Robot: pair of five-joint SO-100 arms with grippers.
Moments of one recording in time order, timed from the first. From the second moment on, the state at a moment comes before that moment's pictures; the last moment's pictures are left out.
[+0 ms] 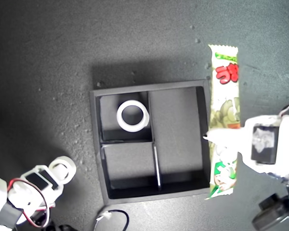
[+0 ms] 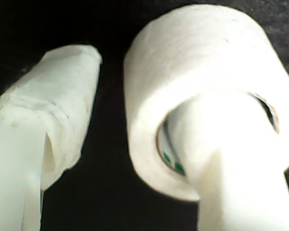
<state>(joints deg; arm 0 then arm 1) 36.4 90.2 110.7 58.6 -83.8 -4.4 69.3 41.5 76.9 6.9</state>
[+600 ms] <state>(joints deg) 22.7 113.6 95.3 77.0 -64.6 -3.6 51.5 39.6 71.0 6.7</state>
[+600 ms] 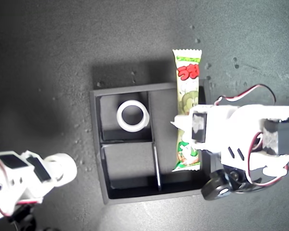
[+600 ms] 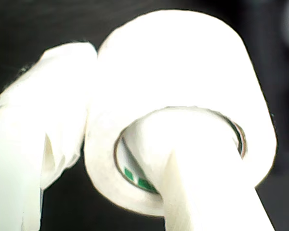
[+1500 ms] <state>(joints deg) 19.5 61.9 51.1 82.6 -53.5 -6.6 63.7 -11.9 102.8 61.4</state>
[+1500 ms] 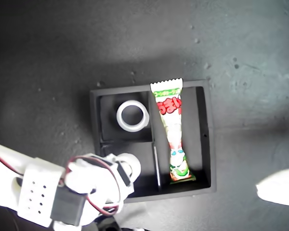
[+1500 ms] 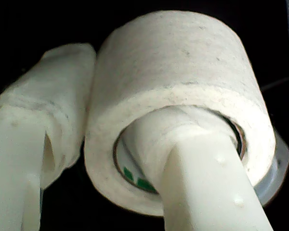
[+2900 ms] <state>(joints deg) 4.9 140.3 105.5 88.5 -59.9 -1.2 169.5 135.4 75.1 75.3</state>
